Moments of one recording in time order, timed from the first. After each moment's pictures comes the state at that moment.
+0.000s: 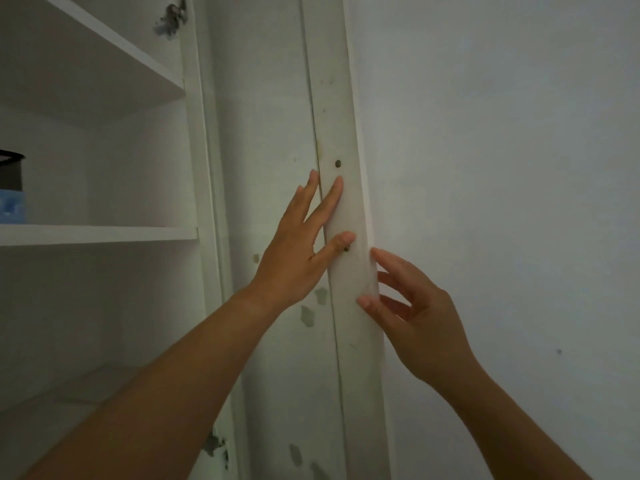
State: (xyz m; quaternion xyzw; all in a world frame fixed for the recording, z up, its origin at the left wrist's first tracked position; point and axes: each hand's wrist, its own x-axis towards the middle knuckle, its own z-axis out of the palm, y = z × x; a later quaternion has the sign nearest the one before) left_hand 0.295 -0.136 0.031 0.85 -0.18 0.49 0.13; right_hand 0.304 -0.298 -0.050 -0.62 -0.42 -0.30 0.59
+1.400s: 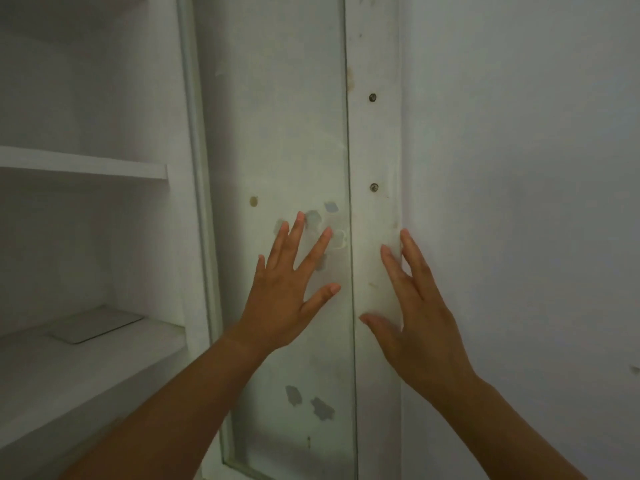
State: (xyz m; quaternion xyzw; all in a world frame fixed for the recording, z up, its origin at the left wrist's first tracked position) left_hand 0.396 -0.114 -0.089 0.89 -0.02 0.45 0.01; right_hand 0.444 -0.306 -0.121 -0.72 -0.41 -0.44 0.34
